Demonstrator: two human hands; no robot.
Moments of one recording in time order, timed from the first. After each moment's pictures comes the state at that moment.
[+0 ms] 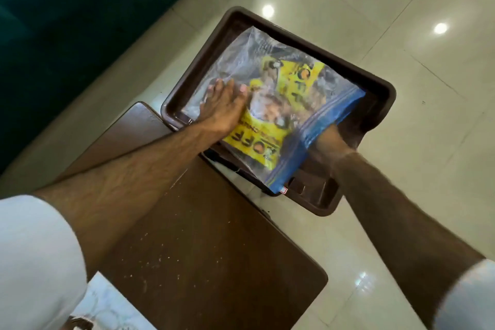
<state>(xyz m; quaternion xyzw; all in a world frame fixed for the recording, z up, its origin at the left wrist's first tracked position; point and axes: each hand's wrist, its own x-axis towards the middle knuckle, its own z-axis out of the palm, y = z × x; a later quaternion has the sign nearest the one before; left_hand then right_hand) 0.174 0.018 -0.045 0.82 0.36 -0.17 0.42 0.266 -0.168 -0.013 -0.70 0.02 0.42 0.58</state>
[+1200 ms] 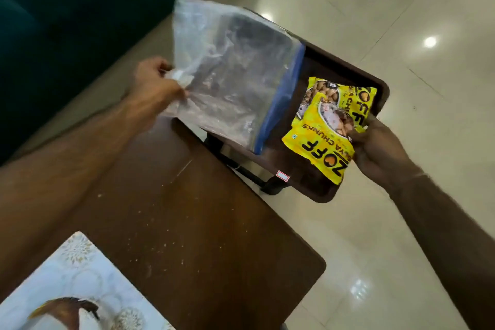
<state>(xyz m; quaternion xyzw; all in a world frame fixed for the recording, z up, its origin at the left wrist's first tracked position) 0.106 0.093 0.013 0.71 0.54 0.04 0.45 0.287 -0.251 0.003 -0.67 0.12 0.40 0.61</state>
